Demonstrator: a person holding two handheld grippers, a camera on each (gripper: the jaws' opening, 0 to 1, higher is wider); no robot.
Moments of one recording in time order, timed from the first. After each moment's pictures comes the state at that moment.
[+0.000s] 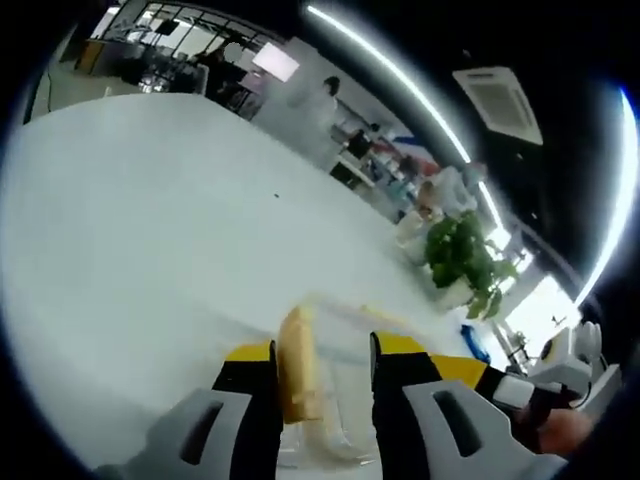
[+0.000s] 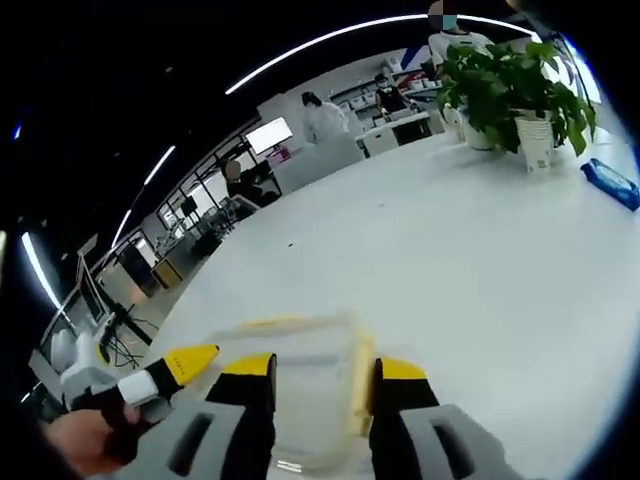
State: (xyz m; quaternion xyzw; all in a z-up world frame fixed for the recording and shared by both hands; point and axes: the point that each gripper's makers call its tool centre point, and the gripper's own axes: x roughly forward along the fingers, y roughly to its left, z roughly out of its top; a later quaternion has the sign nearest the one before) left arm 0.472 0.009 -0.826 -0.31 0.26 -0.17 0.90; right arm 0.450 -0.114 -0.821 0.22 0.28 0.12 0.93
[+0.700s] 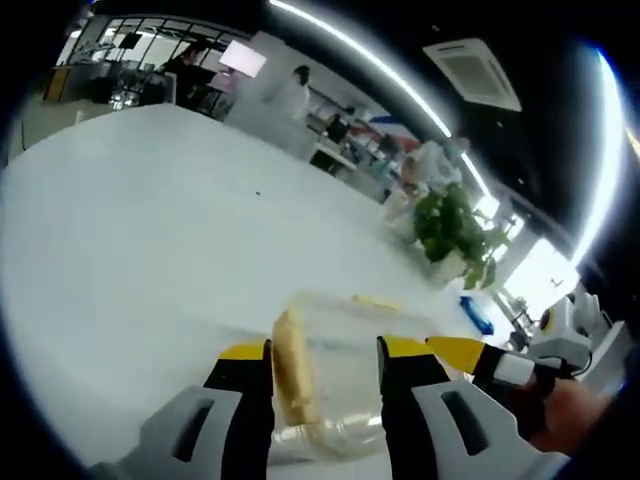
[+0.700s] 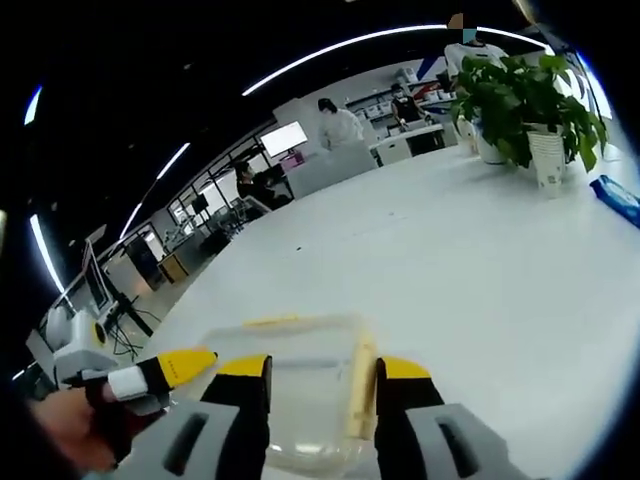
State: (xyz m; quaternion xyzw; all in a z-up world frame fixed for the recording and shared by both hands) left arm 0.469 0.007 -0.823 -0.25 0.27 -0.21 0.91; right arm 0.454 -0.117 -0.821 0.18 0.26 0.14 0.94
